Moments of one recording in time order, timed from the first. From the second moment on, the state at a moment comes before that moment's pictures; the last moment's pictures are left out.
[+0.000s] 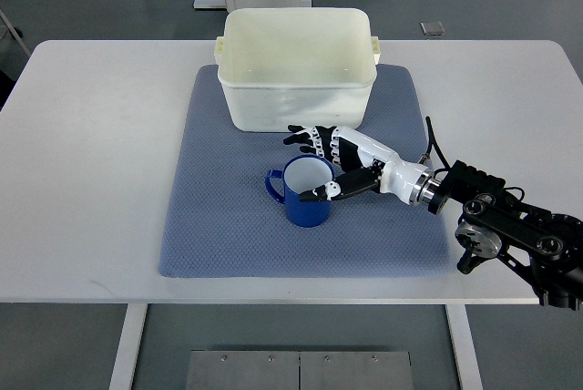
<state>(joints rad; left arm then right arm) -0.01 0.00 -0.59 -0.14 0.35 -0.04 -0.01 0.75 -0.25 0.39 1.01 -0.72 0.26 0.40</state>
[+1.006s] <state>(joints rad) -0.01 0.00 -0.59 -0.14 0.35 -0.04 -0.01 0.78 -0.26 0.37 1.02 -0.71 0.27 0.43</state>
